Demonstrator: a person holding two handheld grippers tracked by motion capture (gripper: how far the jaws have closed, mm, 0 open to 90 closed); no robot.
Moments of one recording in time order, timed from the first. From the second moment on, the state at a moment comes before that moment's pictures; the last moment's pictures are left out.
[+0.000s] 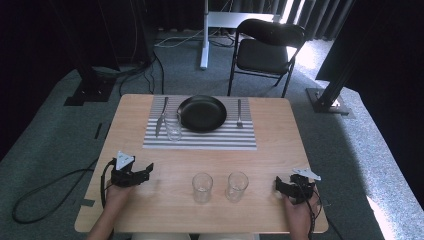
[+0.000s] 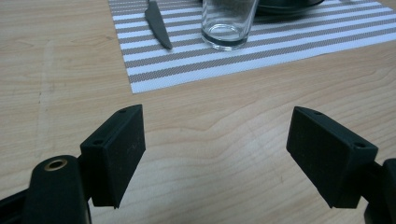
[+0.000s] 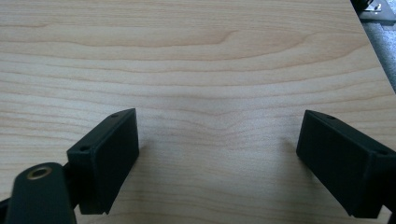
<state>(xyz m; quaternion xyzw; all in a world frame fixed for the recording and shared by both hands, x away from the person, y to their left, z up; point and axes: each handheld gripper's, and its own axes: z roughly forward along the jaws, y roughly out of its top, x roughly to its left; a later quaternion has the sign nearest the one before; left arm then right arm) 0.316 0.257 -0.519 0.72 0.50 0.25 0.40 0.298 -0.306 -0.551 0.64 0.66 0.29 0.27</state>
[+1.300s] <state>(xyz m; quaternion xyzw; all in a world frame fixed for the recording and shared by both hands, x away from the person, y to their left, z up) 0.248 0.307 -0.525 0.70 0.55 0.28 0.37 0.298 -0.306 -0.551 0.64 0.66 0.29 0.27</state>
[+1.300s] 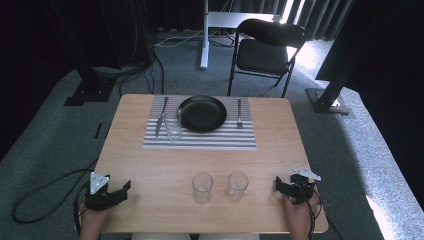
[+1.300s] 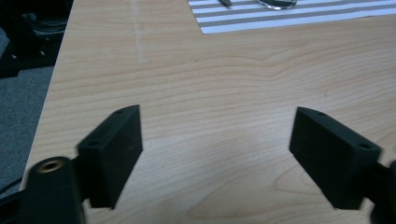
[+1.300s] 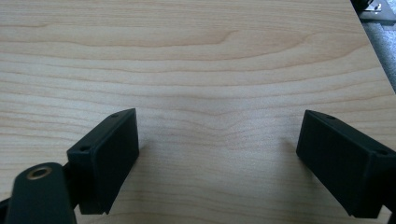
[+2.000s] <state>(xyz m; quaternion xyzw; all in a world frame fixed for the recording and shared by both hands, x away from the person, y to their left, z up) 0.231 0.317 -0.528 0.68 0.59 0.30 0.32 0.298 -0.306 -0.551 0.64 0.66 0.29 0.27</state>
